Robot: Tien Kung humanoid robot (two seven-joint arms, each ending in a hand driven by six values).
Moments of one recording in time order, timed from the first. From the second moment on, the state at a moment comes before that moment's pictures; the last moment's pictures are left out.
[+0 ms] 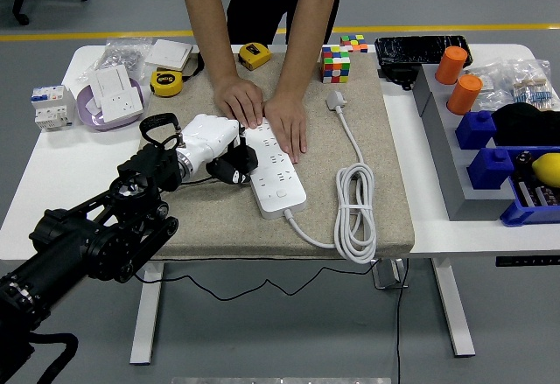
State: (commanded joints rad) left arm -0.68 0.06 -0.82 -0.81 2.27 0.09 0.07; right arm 0.08 -0.13 1.04 0.18 -1.41 0.02 -0.07
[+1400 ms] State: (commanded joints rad) left arm -0.70 0.08 -0.79 -0.83 2.25 0.05 0.07; right arm 0.08 -0.13 1.05 0.18 -1.41 0.01 -0.06
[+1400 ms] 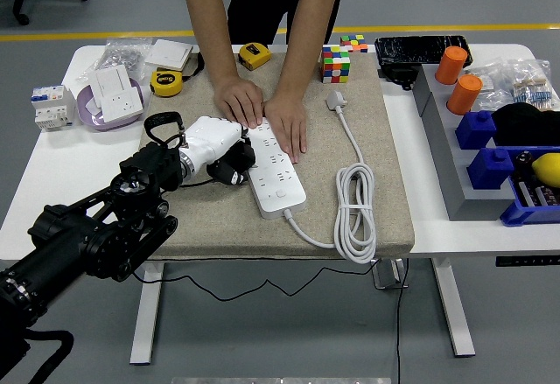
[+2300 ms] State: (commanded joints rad) left arm -0.70 0.09 -0.79 -0.92 2.14 -0.04 0.09; right arm 0.08 -0.13 1.05 0.18 -1.41 0.01 -0.06
